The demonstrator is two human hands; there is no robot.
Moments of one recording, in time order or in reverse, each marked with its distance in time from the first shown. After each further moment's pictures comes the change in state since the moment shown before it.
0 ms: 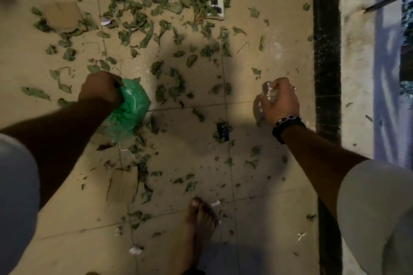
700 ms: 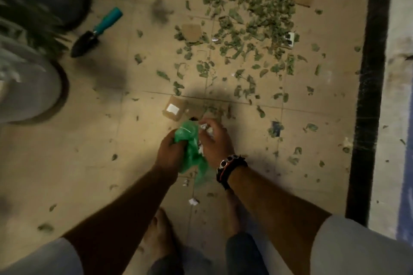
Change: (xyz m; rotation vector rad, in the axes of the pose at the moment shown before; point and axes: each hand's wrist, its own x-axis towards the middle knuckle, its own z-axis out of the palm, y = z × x) left_hand -0.355 -0.012 -0.110 -1.352 -0.063 -0.384; right_hand -0.282 -0.262 0.047 0.552 -0.564 -0.079
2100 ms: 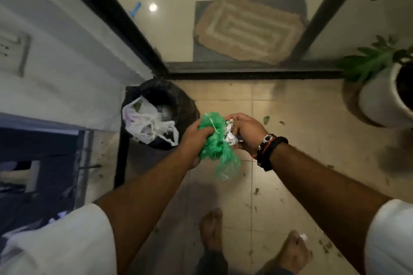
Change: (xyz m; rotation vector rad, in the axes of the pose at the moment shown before) left_hand -0.425 -0.308 -0.425 -1.216 0.893 -0.005; right_hand -0.489 -0.059 0.452 -0.792 -1.137 0.079
